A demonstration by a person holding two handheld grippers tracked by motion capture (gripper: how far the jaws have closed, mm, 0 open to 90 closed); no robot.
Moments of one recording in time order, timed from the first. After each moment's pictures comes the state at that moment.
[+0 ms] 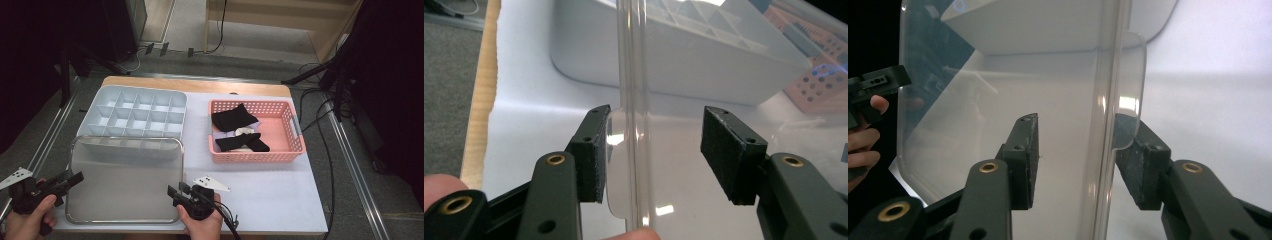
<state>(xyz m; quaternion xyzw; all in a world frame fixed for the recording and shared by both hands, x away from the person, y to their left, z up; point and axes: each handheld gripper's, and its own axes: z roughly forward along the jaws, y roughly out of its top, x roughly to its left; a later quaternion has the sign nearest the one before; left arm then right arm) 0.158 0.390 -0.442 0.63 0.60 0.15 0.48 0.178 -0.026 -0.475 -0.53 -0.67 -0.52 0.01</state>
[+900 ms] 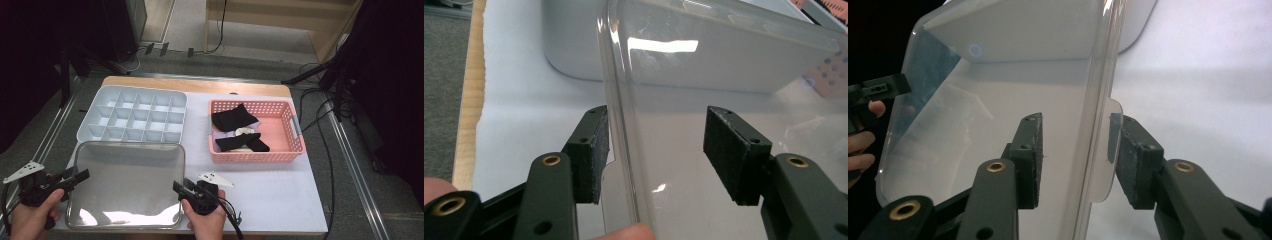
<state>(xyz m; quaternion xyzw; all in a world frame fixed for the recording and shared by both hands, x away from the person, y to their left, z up) 0.171 0.384 -0.440 0.66 0.59 0.15 0.45 0.189 -0.035 -0.476 -0.54 -0.66 -0.52 0.01</state>
